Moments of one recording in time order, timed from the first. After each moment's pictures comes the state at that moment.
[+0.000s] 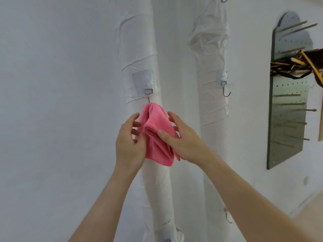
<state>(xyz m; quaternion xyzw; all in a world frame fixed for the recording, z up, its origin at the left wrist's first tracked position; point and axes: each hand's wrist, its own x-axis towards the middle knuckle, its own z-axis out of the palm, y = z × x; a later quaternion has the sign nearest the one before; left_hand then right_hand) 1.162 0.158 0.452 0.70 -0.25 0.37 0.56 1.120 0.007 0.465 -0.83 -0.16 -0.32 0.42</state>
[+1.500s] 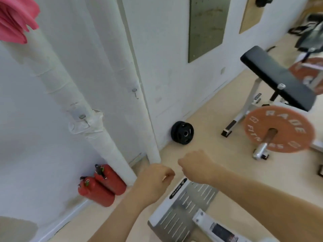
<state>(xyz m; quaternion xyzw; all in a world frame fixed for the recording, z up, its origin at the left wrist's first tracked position) 0.791 -0.005 0.138 0.87 -0.44 -0.15 0.18 0.728 -0.168 0.154 -0.99 0.02 0.15 -0.04</state>
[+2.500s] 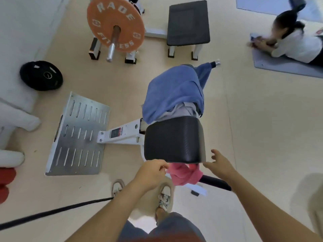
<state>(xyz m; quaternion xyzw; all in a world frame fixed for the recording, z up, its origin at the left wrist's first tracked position) 0.282 -0.049 -0.050 0.67 -0.55 -0.49 0.09 0.041 -0.120 -0.039 -0.51 0.73 0.07 0.44</state>
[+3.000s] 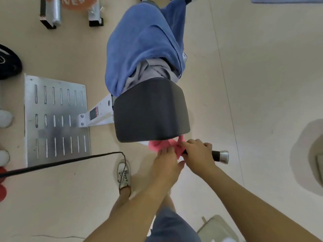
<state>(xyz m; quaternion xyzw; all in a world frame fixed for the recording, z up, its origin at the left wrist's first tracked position) 0.125 -0.029 -0.152 0.70 -0.59 -0.41 0.01 0.008 -0.065 -0.143 -0.73 0.62 0.15 0.25</state>
